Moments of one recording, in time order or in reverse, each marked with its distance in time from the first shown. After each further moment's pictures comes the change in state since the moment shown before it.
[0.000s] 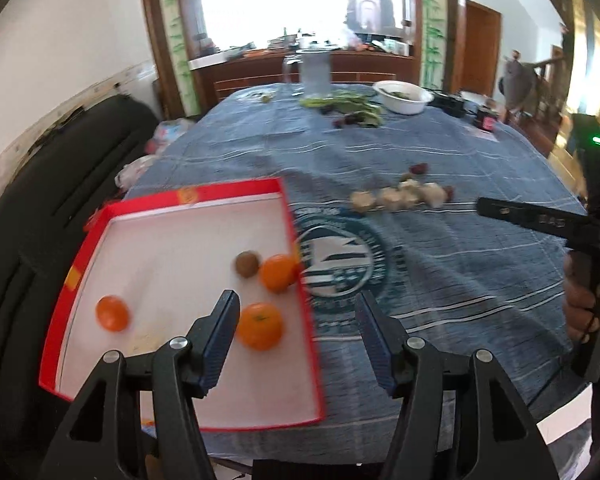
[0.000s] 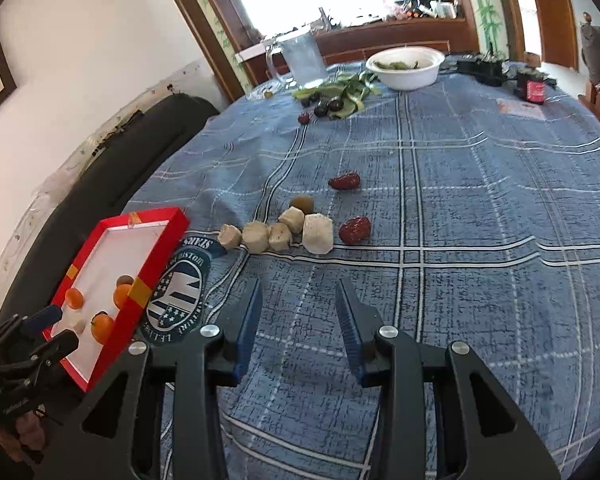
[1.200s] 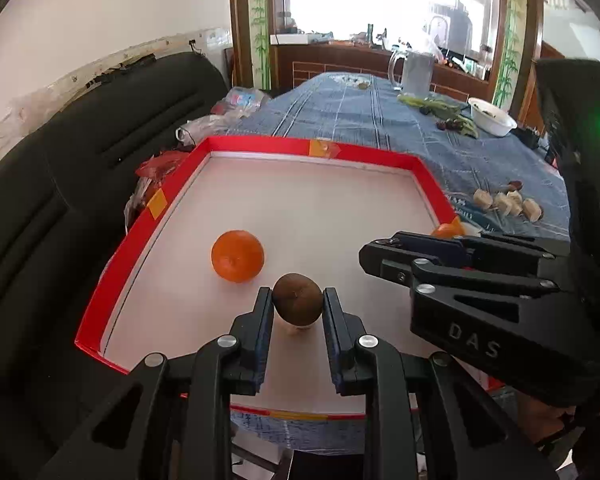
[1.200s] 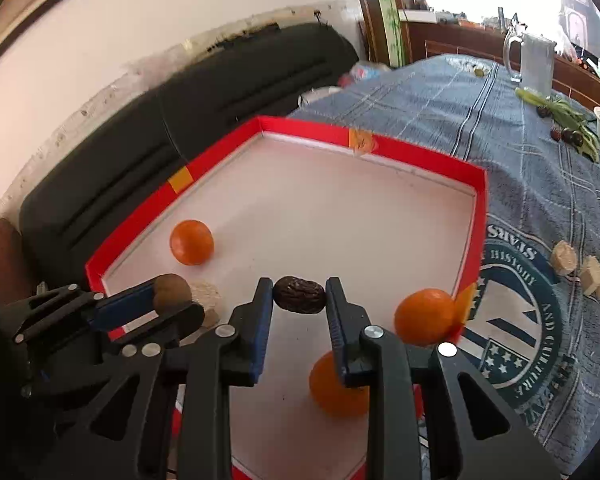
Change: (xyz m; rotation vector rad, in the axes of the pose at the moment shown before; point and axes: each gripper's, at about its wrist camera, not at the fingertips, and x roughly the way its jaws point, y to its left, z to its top) left arm 0.017 0.116 -0.049 -0.231 0.025 0.112; right arm 0.103 0.245 -0.042 -0.389 0.162 0.203
